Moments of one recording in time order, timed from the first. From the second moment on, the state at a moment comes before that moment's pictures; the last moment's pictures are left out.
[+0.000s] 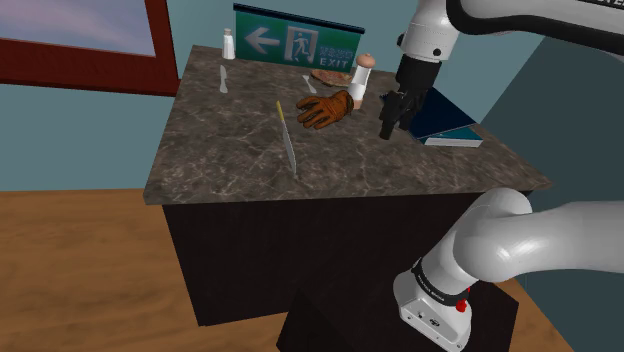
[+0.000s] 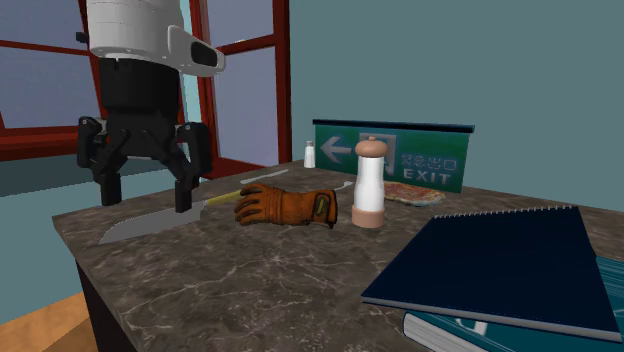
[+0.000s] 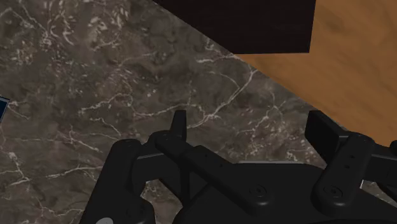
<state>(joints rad) 0.00 -0.80 0.00 -2.41 0.04 1.50 0.00</state>
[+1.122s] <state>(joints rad) -0.05 -0.35 -0.21 -2.02 -0.05 1.63 -0.26</state>
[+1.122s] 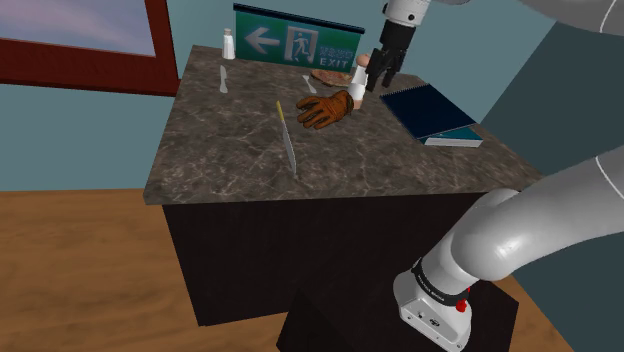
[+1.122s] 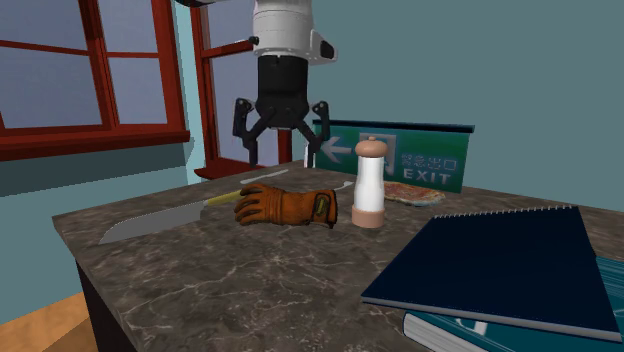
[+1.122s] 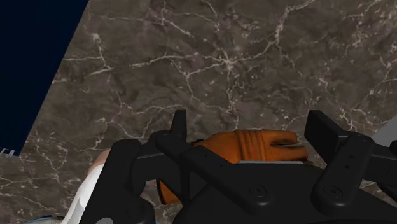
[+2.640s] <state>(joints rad) -0.20 0.35 -0.36 -1.18 0.18 1.53 -0.58</state>
